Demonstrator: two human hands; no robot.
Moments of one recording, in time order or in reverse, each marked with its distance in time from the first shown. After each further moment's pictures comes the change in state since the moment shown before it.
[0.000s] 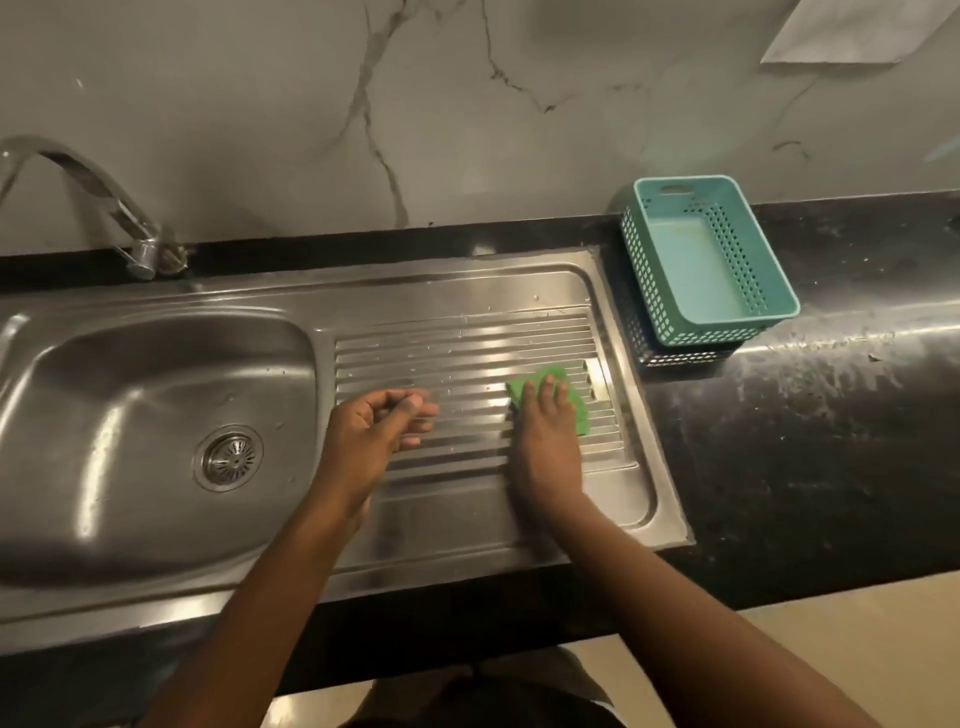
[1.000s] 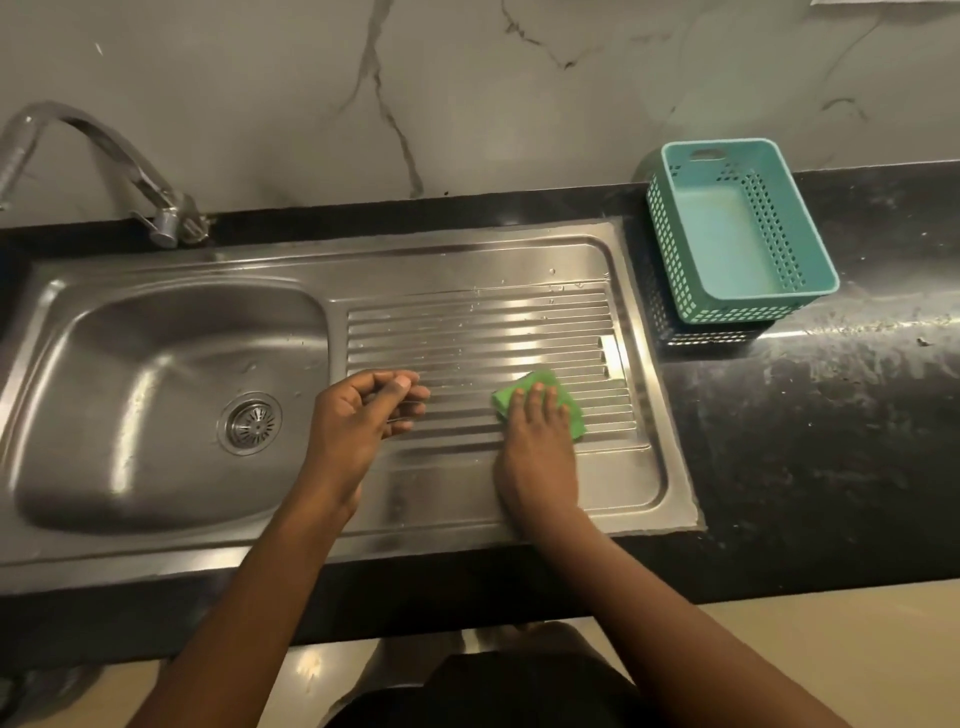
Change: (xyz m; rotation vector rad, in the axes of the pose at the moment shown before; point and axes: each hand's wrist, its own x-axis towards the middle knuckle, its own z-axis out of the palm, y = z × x) left_hand -0.019 -0.007 -0.008 -0.026 0.078 0.028; right_hand -0.040 -0.016 -0.008 0.002 -0.149 -0.079
